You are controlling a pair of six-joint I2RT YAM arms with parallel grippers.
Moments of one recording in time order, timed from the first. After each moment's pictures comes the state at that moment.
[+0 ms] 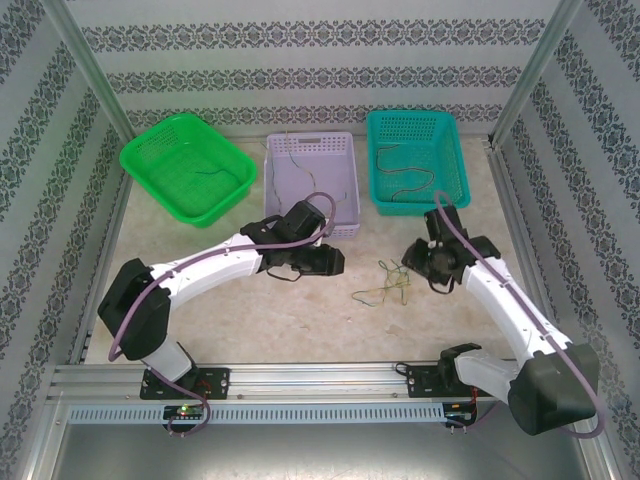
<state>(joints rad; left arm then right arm) -0.77 1.61 1.18 -0.52 0.33 -0.71 0.23 1.11 0.79 -0.86 -0.08 0.76</state>
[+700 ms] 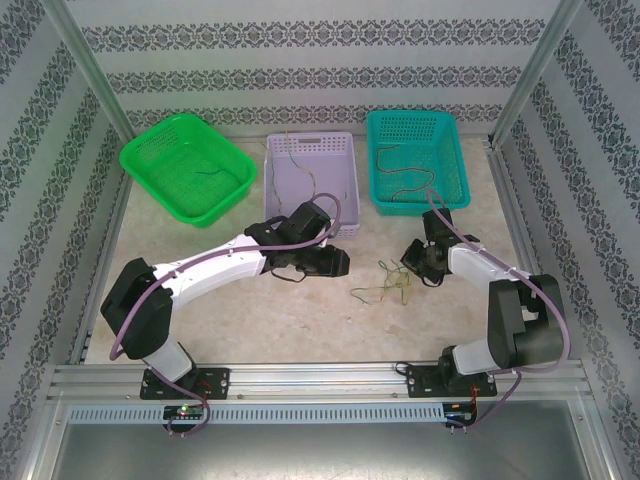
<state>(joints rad) -0.80 1.61 1.20 -0.50 0.33 -0.72 0.11 1.43 0.71 -0.47 -0.16 0.77</state>
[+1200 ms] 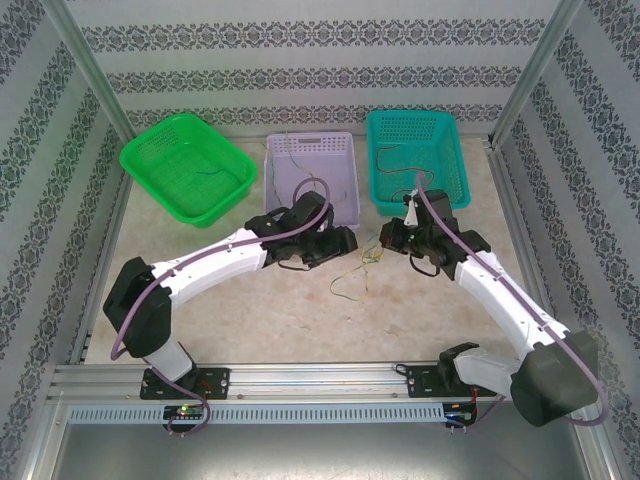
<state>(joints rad) -0.79 1.63 1.29 -0.50 0.19 -1.09 0.33 1.15 0.88 -0.53 -0.28 0.61</state>
